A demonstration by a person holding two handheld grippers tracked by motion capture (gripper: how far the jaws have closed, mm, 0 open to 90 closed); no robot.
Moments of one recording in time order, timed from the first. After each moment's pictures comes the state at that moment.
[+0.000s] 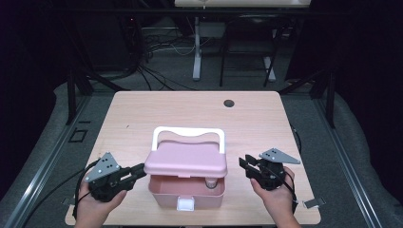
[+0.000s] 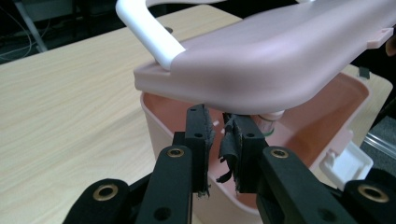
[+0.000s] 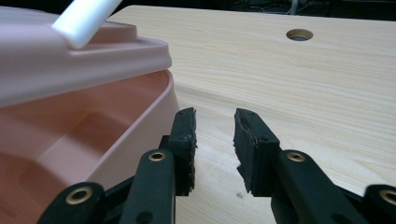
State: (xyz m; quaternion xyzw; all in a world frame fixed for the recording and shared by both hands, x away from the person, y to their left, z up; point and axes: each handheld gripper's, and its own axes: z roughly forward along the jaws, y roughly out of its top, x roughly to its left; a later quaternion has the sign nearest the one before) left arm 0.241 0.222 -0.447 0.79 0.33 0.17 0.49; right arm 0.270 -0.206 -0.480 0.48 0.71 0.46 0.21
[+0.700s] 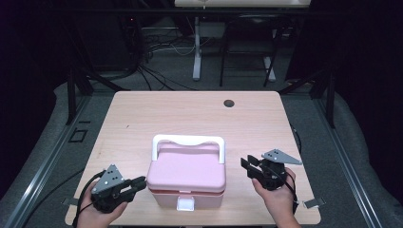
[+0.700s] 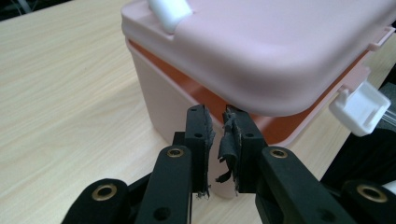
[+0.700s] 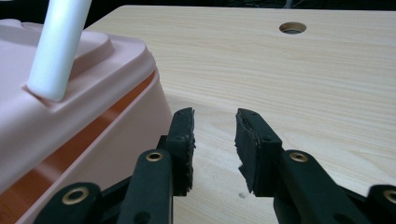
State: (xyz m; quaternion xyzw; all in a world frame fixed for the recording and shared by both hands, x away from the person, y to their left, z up) left arm 0.231 0.226 -0.477 0.82 0.34 0.16 0.44; right arm 0.272 -0.213 -0.488 0.50 0.70 0.47 0.21
